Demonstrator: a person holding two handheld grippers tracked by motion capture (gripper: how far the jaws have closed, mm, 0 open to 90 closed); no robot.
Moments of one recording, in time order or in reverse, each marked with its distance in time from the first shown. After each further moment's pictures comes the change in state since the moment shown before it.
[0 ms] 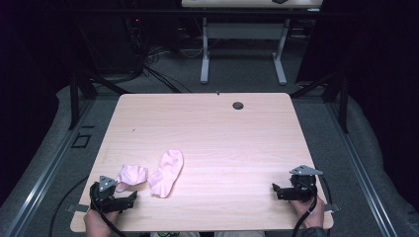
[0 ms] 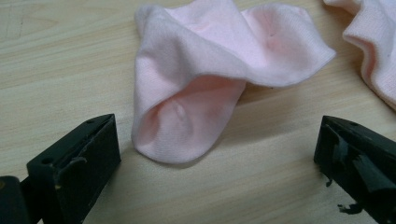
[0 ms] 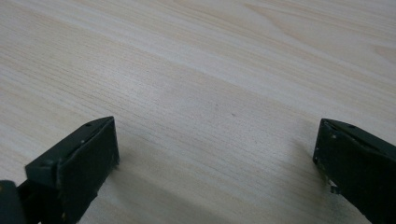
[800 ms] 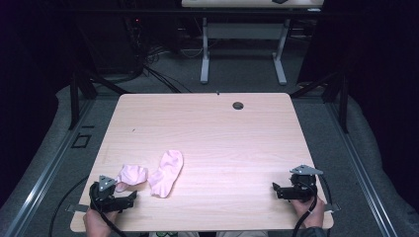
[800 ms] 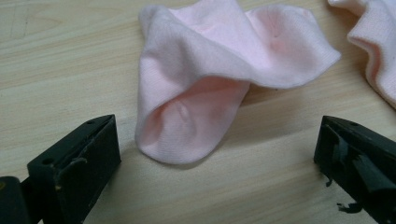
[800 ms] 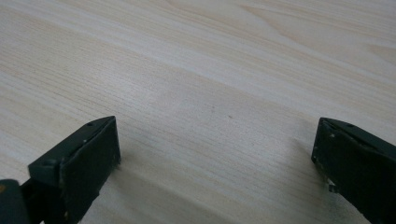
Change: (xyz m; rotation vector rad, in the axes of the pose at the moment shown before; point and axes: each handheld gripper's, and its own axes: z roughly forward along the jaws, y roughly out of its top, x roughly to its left) left arm 0.001 0.001 0.000 0.001 0.011 -0.004; right arm -0.001 0.000 0.001 -0.007 -0.007 0.014
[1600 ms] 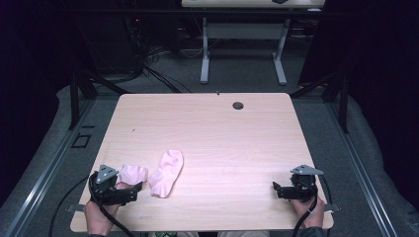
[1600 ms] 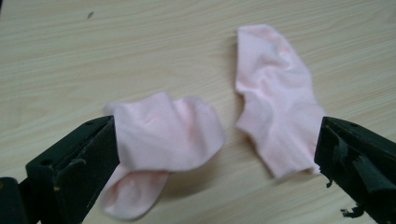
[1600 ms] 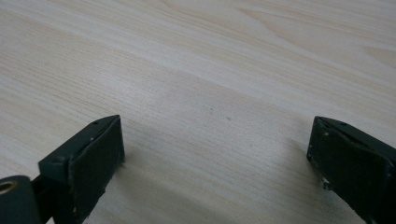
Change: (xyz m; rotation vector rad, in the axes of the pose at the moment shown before) left arm -0.031 0.055 -0.042 -0.092 -0.109 0.029; right arm 0.000 0.000 -0.001 -0.003 -0.006 0.003
